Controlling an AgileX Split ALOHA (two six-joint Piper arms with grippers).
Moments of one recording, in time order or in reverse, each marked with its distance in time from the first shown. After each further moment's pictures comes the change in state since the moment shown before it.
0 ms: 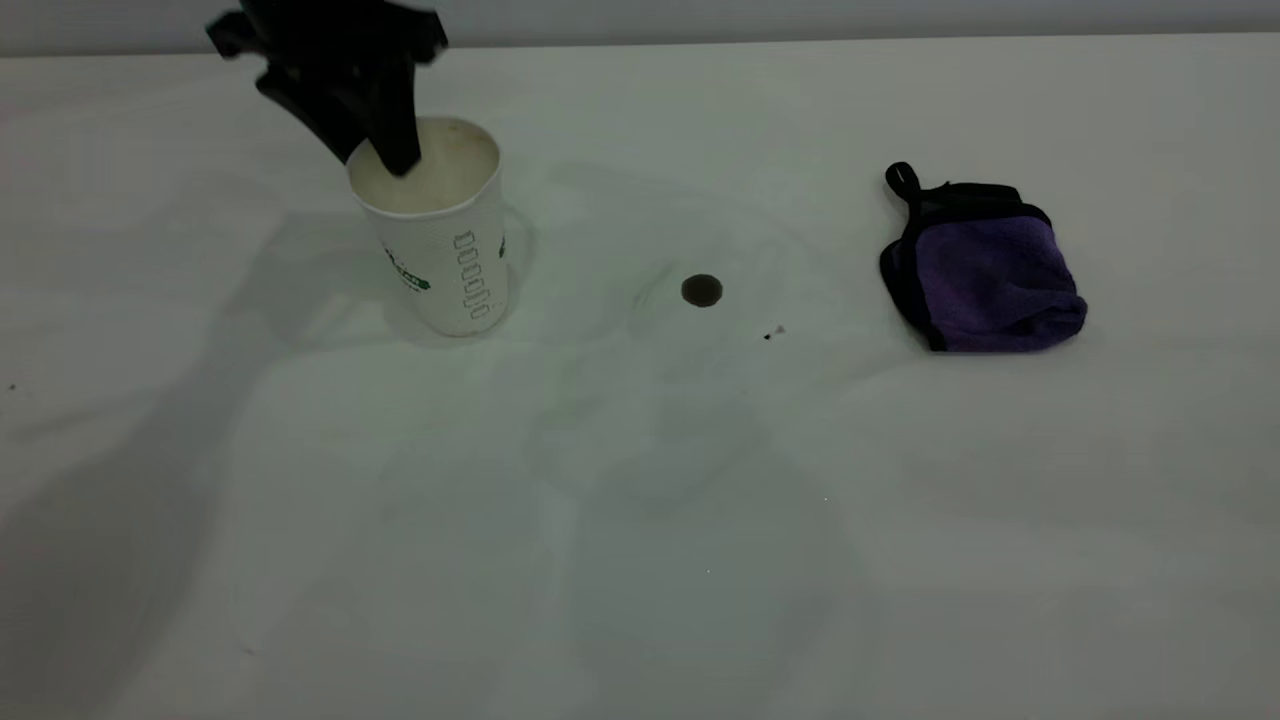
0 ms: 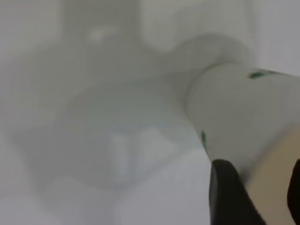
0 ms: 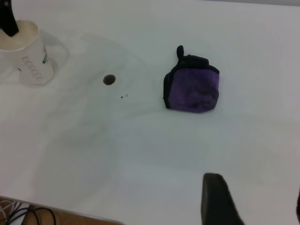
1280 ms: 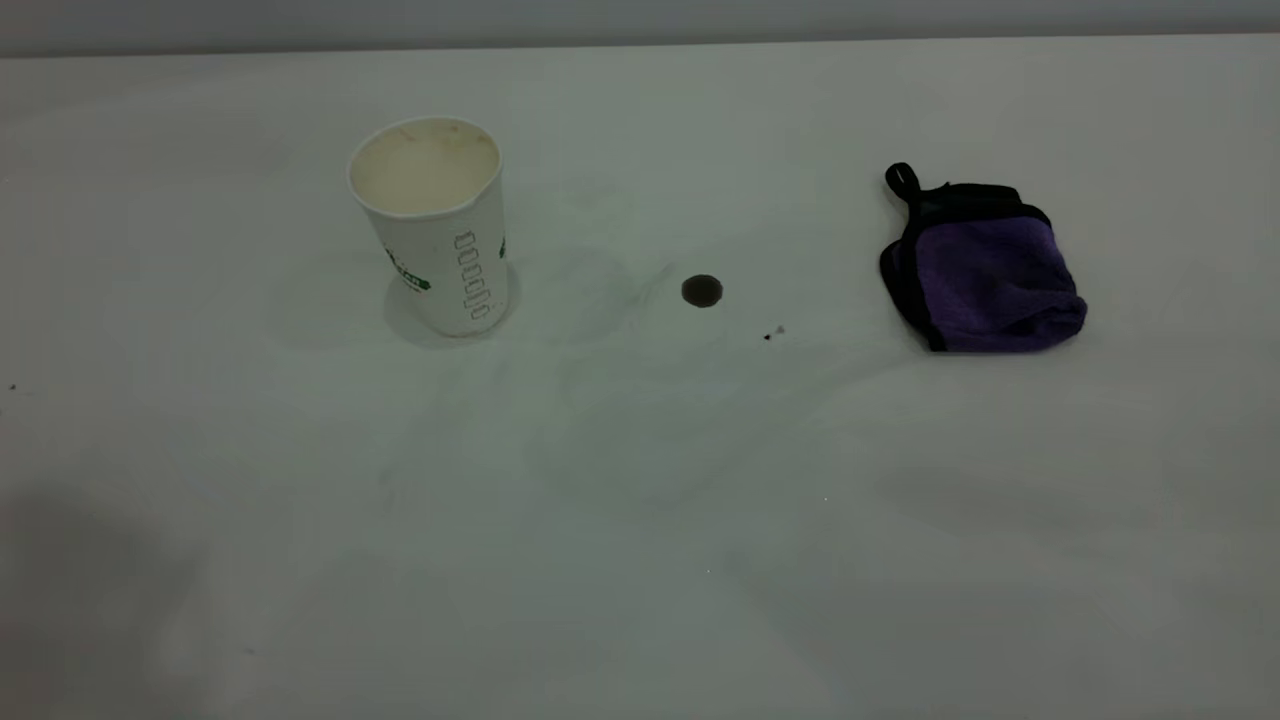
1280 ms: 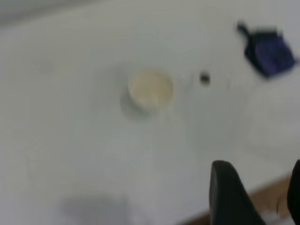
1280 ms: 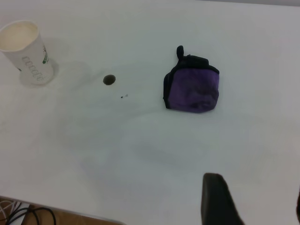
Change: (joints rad) left arm 0.000 -1.342 0.470 0.005 0.251 -0.151; right arm 0.000 0.000 0.000 0.000 0.000 0.000
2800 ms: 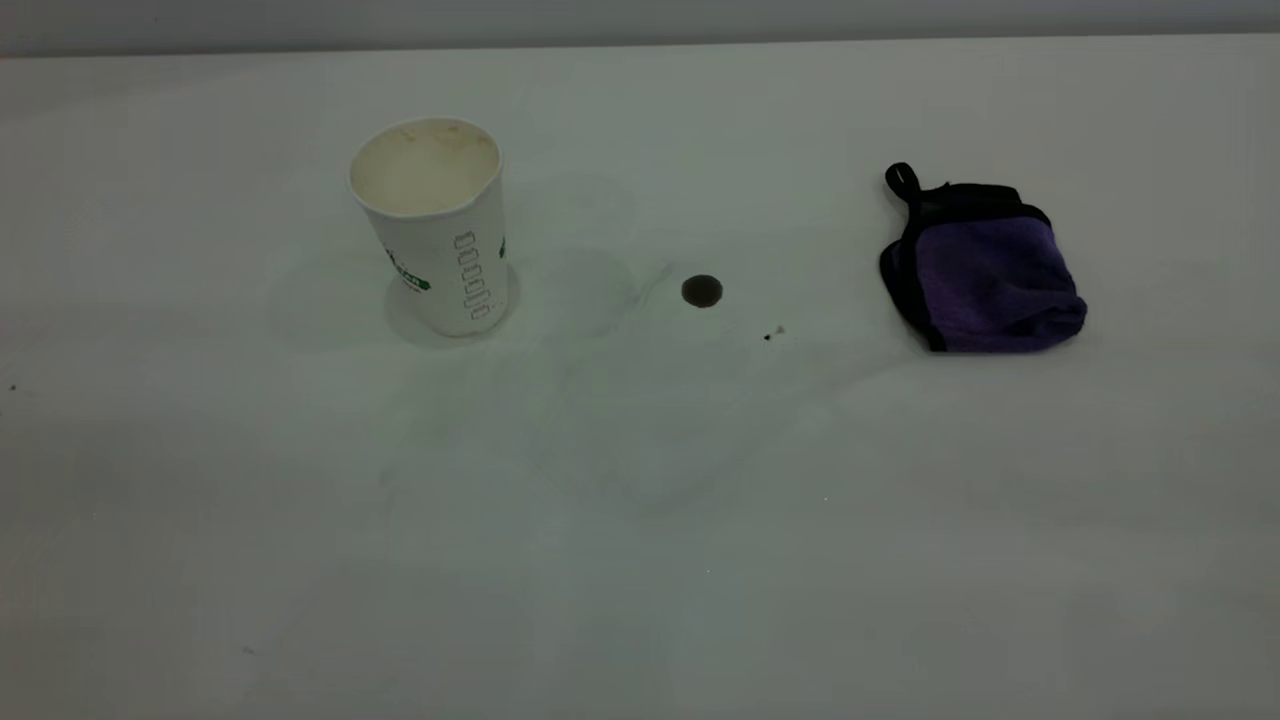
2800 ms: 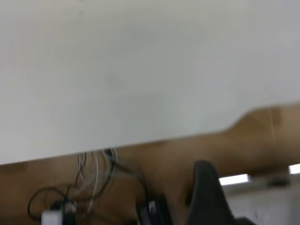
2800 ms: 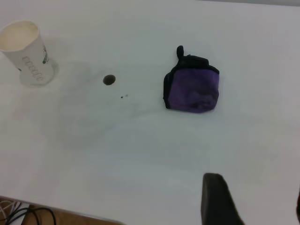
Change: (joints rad) left arm 0.170 -0.645 0.814 0.190 -0.067 -0.046; right arm 0.000 0.000 0.000 0.000 0.000 0.000
